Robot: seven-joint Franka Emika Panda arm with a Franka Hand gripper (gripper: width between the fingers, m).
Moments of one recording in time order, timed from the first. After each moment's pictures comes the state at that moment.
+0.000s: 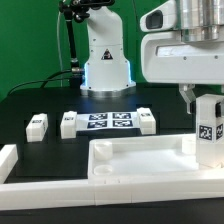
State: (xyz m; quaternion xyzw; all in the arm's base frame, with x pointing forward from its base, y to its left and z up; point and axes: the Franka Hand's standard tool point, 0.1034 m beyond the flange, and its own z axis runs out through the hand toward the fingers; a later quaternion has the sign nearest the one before) arm 0.645 0.103 0.110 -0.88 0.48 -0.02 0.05
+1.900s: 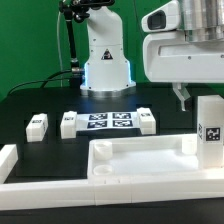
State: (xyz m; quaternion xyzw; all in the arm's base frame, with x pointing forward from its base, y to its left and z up) arm 0.642 0.110 0.111 -0.97 0.25 0.00 0.04
